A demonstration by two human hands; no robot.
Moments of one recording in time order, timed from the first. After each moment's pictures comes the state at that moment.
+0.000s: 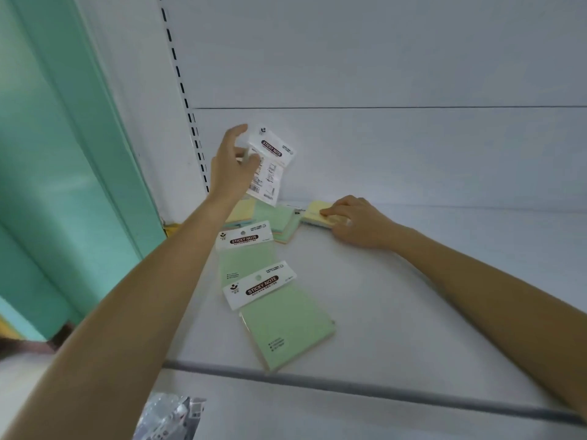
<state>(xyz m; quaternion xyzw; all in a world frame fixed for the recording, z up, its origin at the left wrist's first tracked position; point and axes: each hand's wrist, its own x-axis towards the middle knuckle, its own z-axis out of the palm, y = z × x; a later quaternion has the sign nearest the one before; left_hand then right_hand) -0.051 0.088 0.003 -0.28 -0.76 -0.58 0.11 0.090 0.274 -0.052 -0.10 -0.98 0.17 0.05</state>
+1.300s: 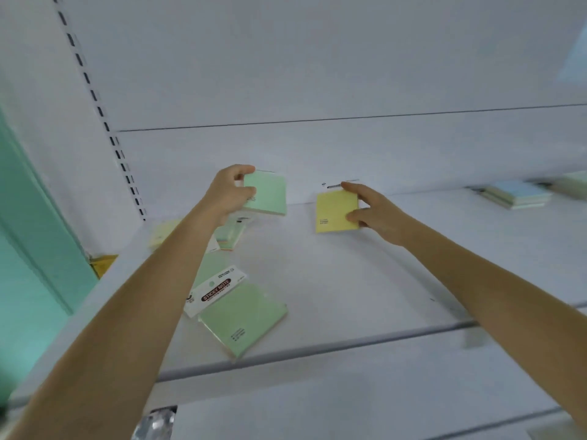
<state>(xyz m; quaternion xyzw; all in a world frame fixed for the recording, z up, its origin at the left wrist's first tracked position) -0.001 0.133 0.005 -0.36 -0.76 -0.53 -0.11 0.200 0.300 -0.026 -0.23 -0.76 0.57 0.22</state>
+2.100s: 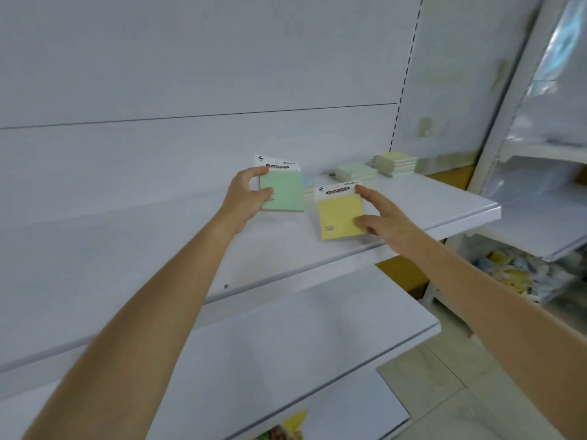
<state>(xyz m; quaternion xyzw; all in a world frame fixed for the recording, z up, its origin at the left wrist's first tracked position) 0.347 0.403 -0.016 -0.45 -0.64 -0.58 -0.20 0.586 0.489 -0.038 -0.35 -0.69 0.53 0.35</state>
